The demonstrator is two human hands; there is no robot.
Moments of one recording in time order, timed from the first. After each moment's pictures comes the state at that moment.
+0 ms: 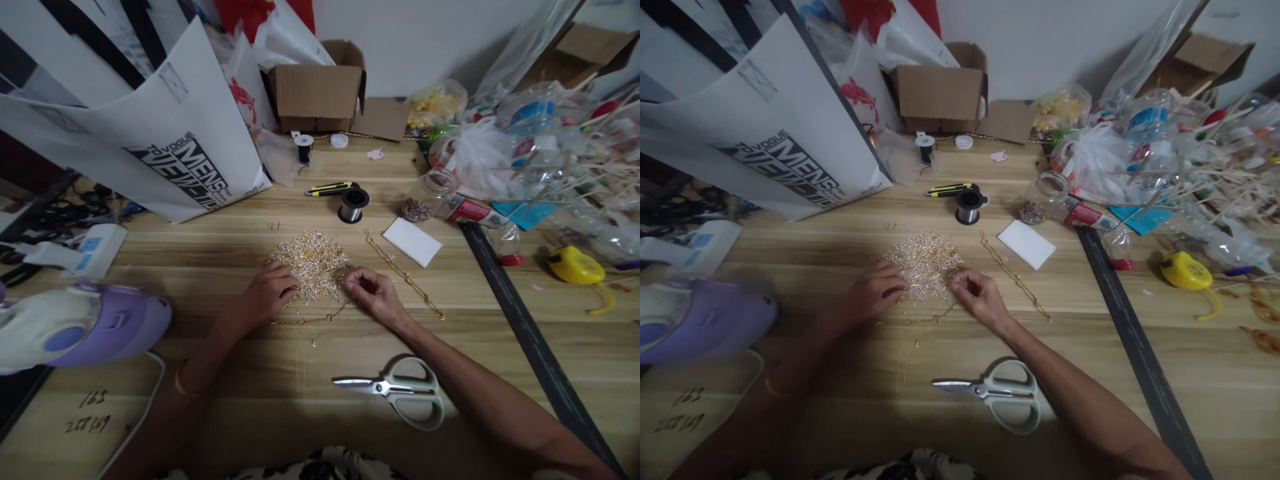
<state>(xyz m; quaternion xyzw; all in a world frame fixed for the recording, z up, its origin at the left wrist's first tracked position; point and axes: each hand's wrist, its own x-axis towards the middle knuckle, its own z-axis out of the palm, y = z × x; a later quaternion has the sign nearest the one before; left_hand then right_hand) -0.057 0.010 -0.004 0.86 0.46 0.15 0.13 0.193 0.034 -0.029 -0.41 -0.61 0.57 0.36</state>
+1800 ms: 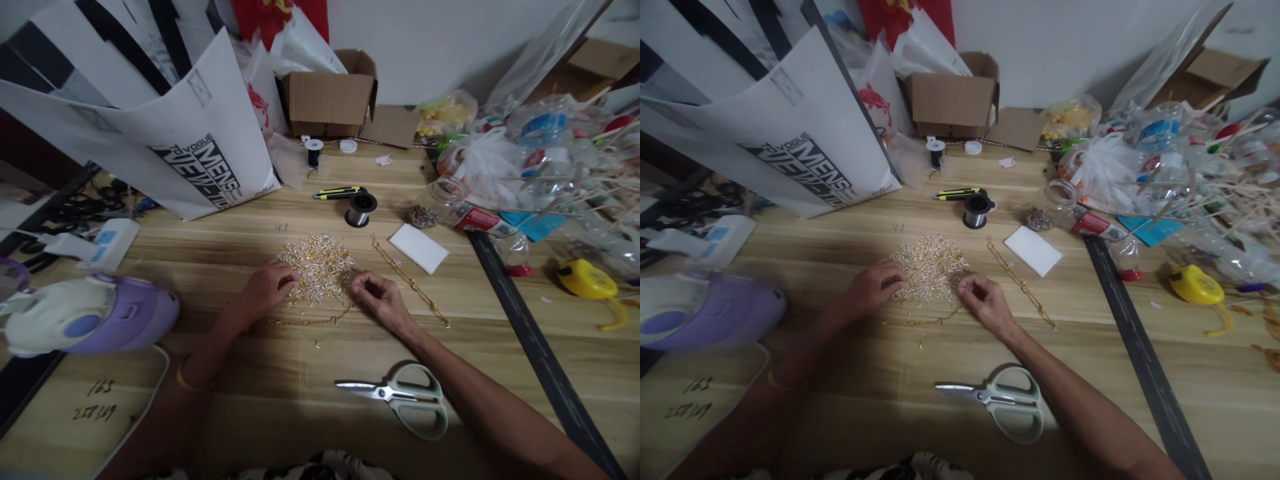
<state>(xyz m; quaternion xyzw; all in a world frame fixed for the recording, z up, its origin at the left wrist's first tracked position) -0.066 0.012 -0.005 0.79 0.54 0.21 0.20 0.194 0.034 -0.031 -0.40 -0.62 0.57 0.35</state>
